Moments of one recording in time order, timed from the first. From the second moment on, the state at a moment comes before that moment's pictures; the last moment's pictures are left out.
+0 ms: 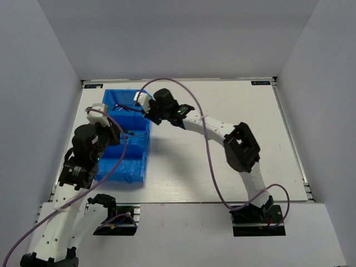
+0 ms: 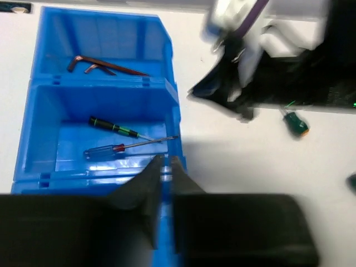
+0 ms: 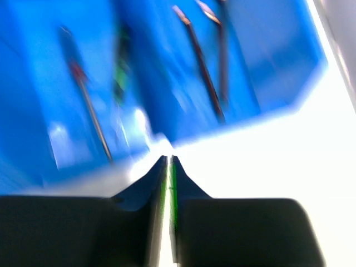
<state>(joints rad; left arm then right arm) -0.24 0.65 0.89 -0.49 -0.07 -0.20 0.89 2.19 1.88 -0.21 -0.25 -0.43</state>
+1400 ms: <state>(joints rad) -0.25 0.93 0.86 -0.38 0.30 -0.28 0.50 2.02 1.46 -0.66 -0.04 -0.27</state>
